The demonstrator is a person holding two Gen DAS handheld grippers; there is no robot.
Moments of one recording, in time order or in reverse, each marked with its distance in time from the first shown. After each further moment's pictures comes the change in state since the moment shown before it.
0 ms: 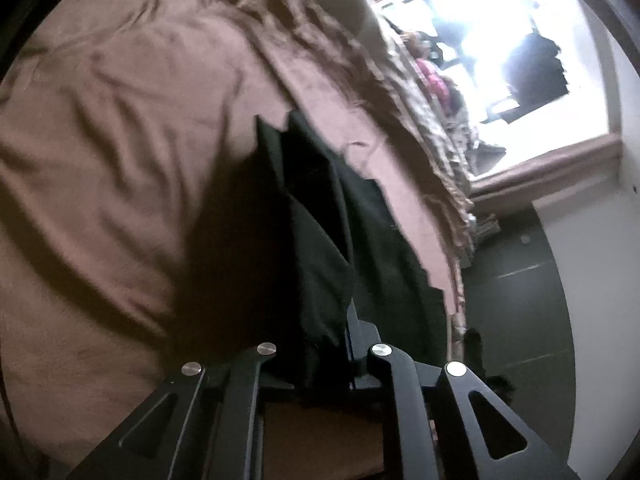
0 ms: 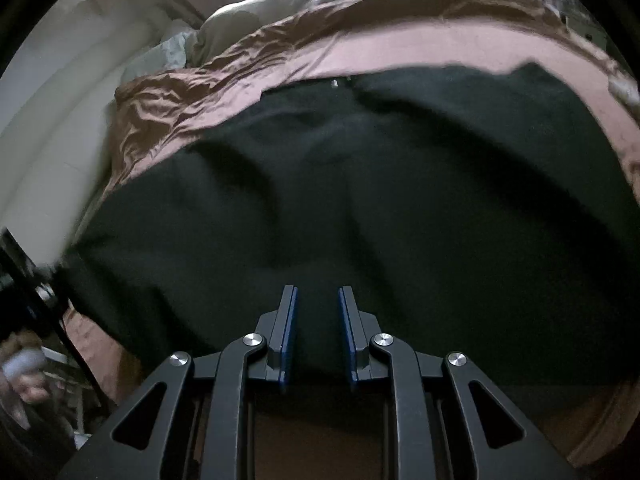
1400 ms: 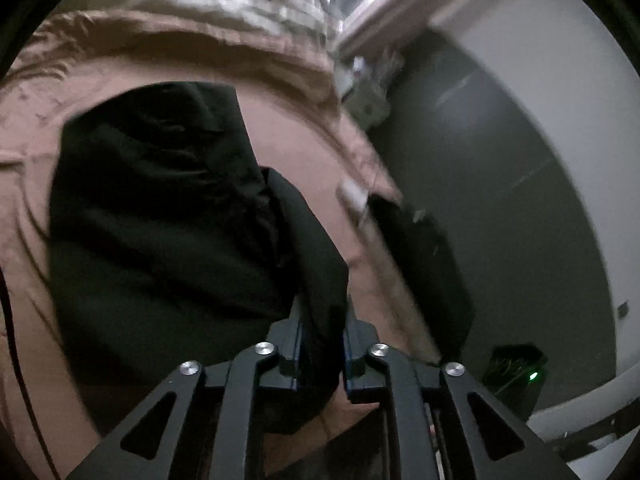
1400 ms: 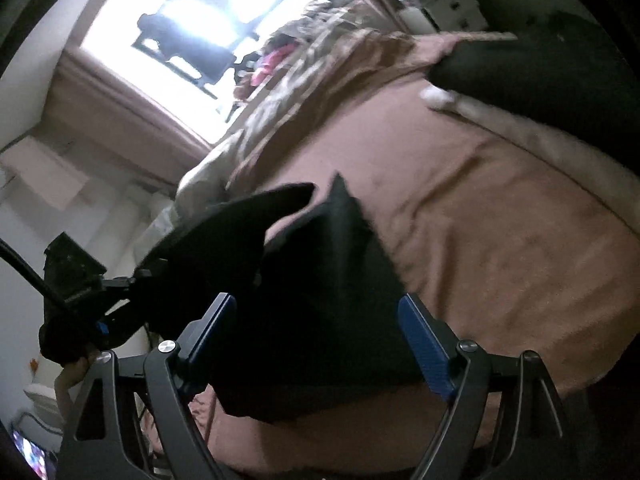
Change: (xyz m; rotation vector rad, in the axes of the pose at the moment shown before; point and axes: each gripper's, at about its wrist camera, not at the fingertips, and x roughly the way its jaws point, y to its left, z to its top) left arm 0.234 -0.328 -0.134 0.558 0.416 -0.071; right arm -0.214 -0.239 -0.041 0.466 -0.358 0.149
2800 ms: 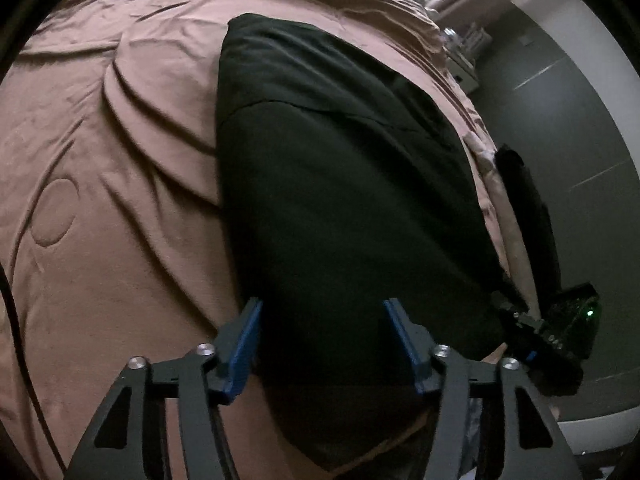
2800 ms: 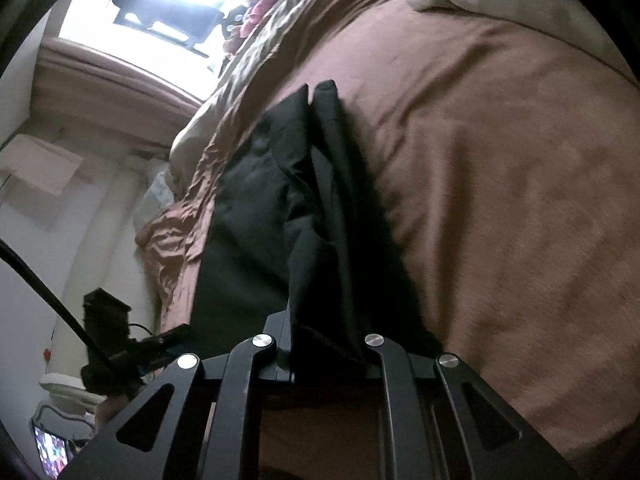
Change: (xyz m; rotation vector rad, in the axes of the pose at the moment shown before) left arm 0.011 0.122 -0.068 -0.138 0.076 0.220; right arm 0.090 -0.030 0.004 0.036 0.169 0.048
